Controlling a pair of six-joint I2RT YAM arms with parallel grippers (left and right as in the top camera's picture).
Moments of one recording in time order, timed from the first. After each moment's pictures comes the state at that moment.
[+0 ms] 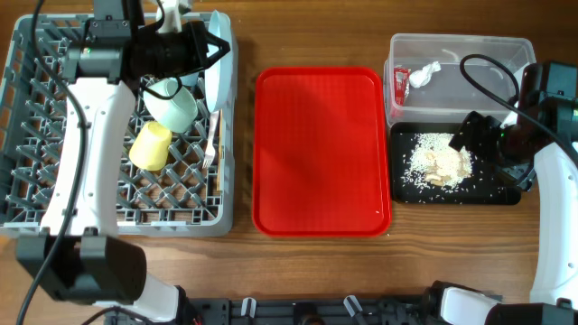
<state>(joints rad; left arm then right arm) -0.03 1.72 1.72 -0.87 0.70 -0.28 -0.23 1.40 1.38 -1.35 -0.02 0.35</state>
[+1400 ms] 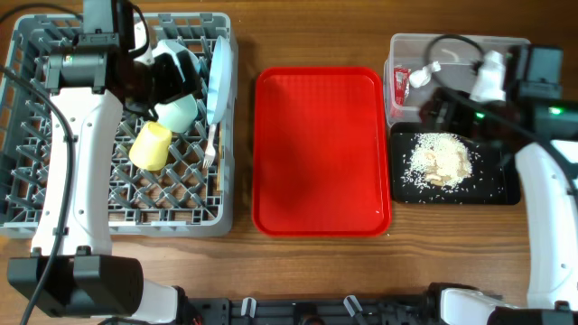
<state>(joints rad) 0.01 1.66 1.72 -1.23 0.15 -0.37 -0.09 1.40 1.38 -1.07 -0.25 0.16</state>
